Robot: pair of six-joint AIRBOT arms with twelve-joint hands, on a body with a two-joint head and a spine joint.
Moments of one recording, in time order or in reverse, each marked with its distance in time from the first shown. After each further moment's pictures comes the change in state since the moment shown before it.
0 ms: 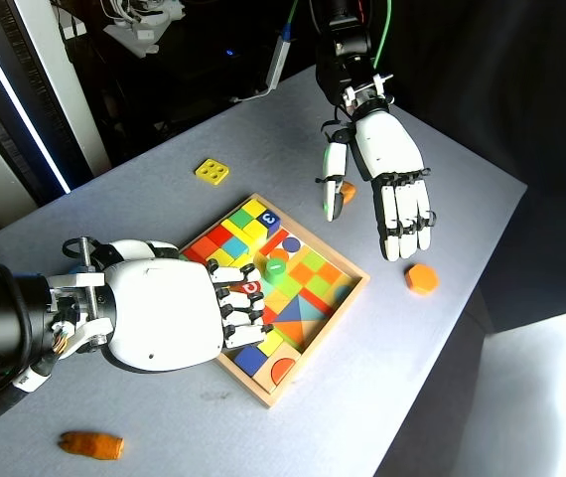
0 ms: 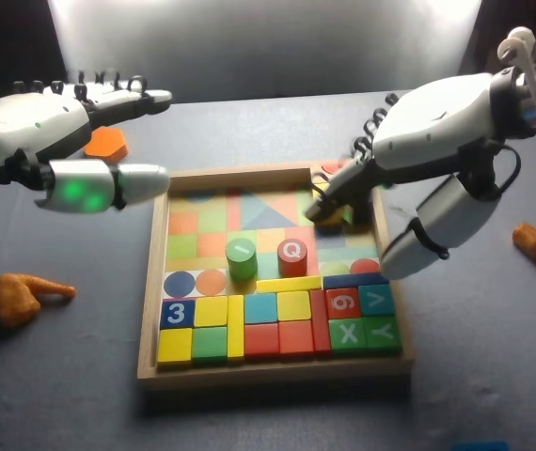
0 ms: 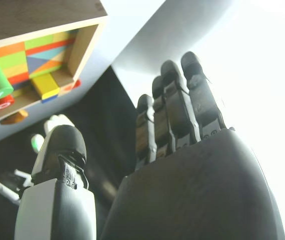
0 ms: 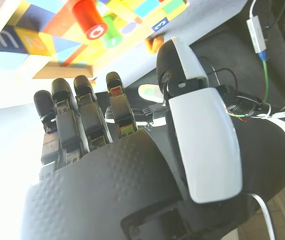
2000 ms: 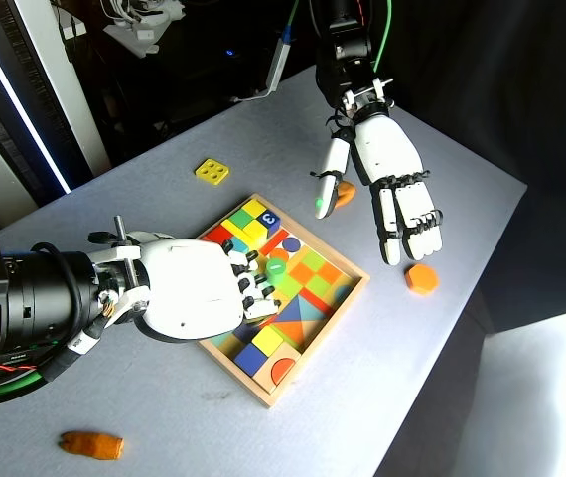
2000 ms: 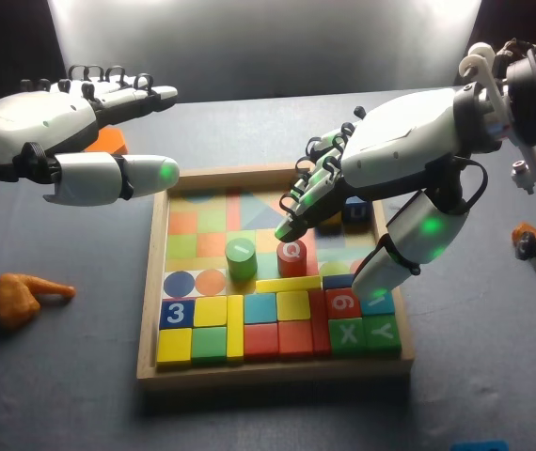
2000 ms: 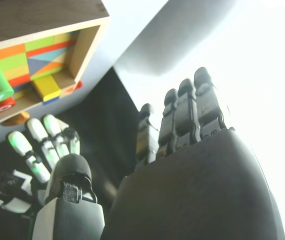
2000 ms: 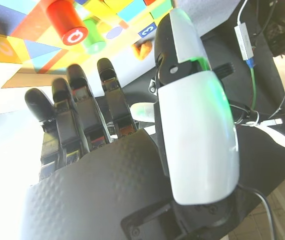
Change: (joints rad) left arm -0.011 -0.016 0.014 0.010 0.012 0.000; right arm -0.003 -0.056 0.010 0.007 0.016 -0.026
